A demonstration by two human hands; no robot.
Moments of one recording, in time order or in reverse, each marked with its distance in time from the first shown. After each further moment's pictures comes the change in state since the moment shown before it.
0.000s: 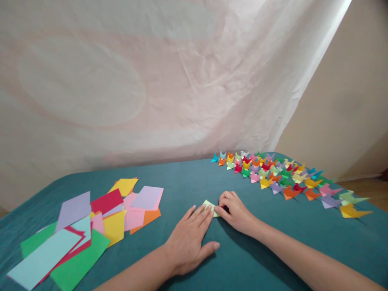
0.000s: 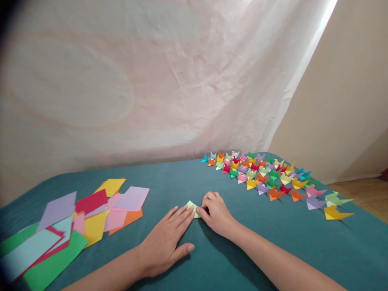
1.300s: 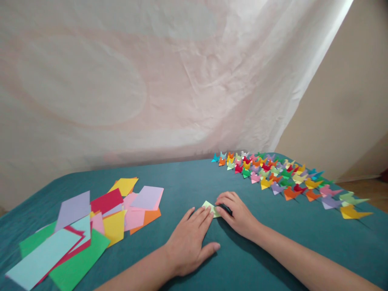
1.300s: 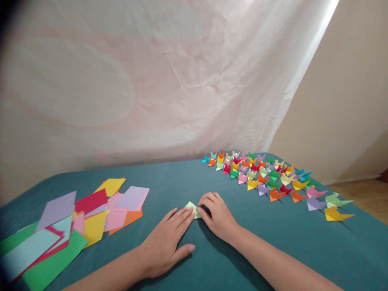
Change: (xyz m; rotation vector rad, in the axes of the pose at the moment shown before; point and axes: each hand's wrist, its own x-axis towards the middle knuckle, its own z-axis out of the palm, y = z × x) left_hand -0.001 0.001 0.000 -0.043 0.029 -0.013; right_hand -0.005 -0.008 -0.007 0.049 0.089 -0.101
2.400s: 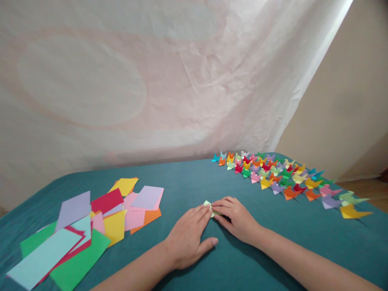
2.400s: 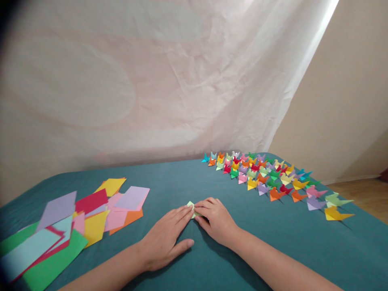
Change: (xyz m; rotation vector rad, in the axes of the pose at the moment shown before) left_hand 0.003 -0.008 0.002 -0.044 0.019 -0.016; right_hand -0.004 -0.008 -0.001 -0.076 -0.129 -0.113
